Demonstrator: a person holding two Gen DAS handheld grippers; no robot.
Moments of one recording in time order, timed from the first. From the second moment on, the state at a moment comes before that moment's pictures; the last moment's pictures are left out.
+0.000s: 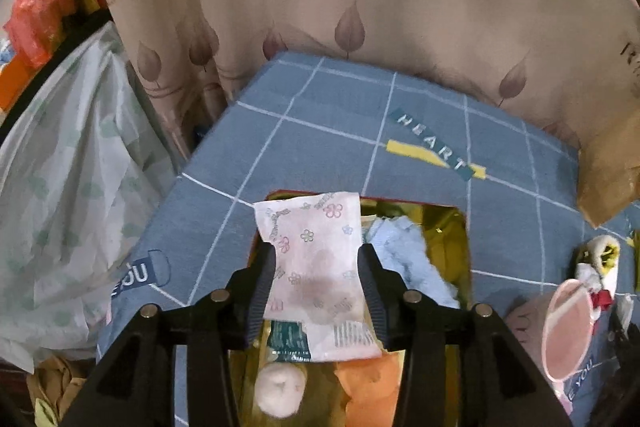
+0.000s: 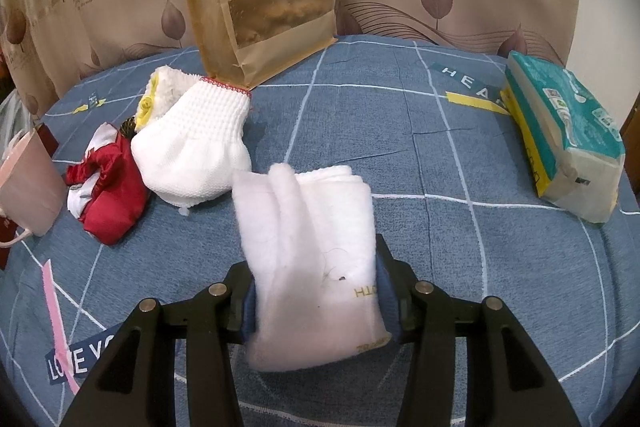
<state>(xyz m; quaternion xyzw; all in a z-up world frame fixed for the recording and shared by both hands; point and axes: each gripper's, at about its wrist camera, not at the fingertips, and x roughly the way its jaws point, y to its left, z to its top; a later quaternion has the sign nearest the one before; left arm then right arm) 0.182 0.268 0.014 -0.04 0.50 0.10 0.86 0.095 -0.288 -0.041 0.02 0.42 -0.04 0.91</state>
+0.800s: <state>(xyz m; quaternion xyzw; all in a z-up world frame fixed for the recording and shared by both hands) 0.037 0.261 0.023 0.01 0.38 0.21 0.90 0.097 -0.283 -0.027 0.01 0.42 -0.06 0.91</state>
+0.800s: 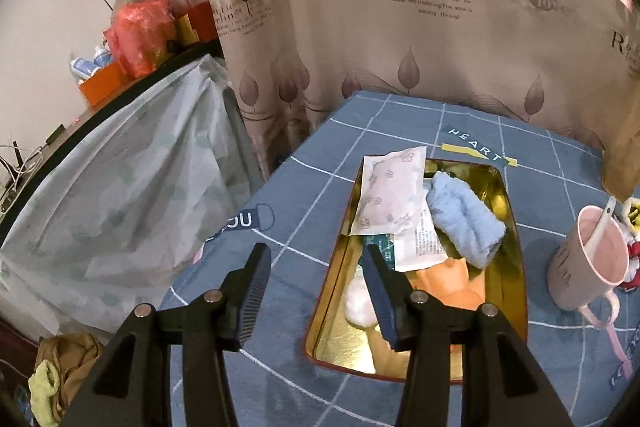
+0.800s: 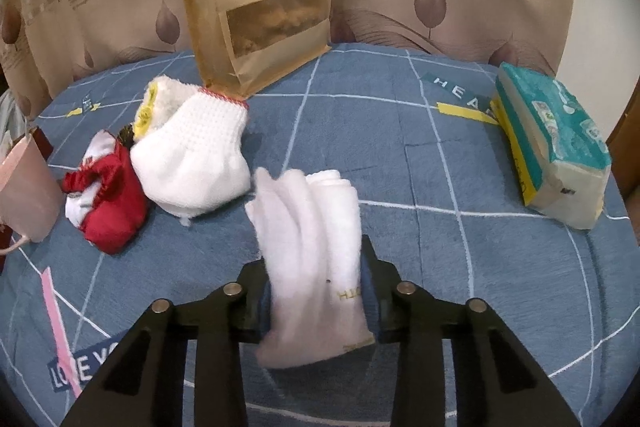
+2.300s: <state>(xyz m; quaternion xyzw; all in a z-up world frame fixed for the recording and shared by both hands) 0.003 0.343 0.033 -0.10 0.35 0.27 0.89 0.197 0.150 0.011 -0.11 0.43 0.25 0.86</state>
